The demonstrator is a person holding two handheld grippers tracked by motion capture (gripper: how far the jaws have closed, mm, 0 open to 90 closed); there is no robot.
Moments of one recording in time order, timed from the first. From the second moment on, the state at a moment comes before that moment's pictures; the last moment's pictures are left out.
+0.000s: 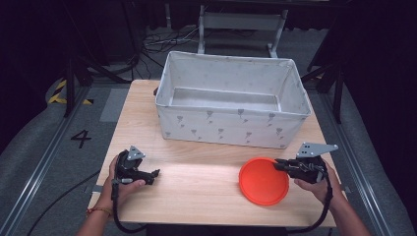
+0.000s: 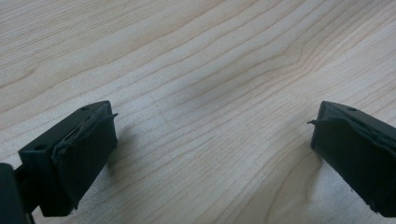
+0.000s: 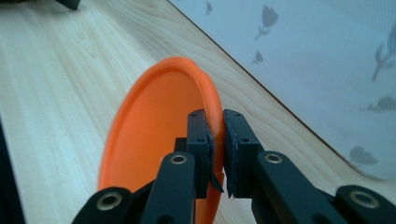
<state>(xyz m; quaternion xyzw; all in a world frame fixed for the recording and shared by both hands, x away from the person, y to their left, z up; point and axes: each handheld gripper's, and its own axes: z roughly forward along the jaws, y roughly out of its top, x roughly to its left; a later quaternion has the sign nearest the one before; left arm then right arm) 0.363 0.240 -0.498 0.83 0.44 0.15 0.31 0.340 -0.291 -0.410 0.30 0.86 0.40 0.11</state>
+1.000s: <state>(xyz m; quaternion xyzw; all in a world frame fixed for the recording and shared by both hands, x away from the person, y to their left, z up) 0.363 0.240 -0.498 0.83 0.44 0.15 0.31 0.329 -0.302 -0.269 0.22 0.88 0.36 0.19</state>
